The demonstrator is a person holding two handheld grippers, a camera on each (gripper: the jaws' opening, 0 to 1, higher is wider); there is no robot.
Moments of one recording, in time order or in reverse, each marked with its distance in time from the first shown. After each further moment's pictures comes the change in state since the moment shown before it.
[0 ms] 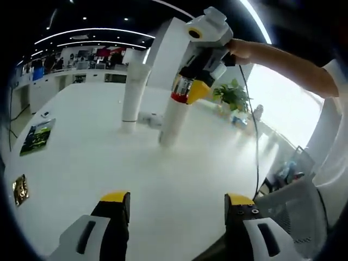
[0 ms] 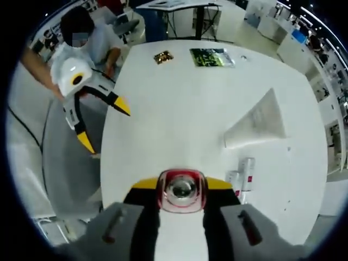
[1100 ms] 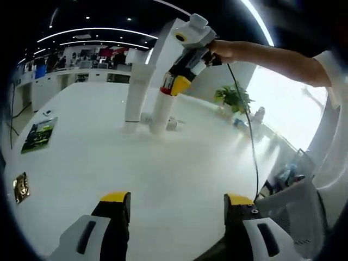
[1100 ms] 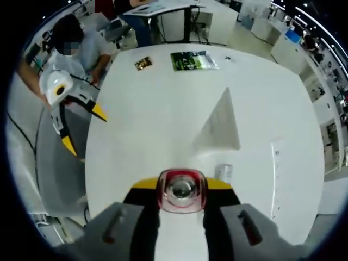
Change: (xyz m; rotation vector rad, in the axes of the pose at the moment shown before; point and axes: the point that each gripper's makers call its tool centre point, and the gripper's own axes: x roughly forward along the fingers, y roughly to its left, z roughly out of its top) left arm -0.002 0.002 0.003 -0.015 -0.010 0.012; right arm 0.002 -0.059 0.008 0.013 -0.029 -0.030
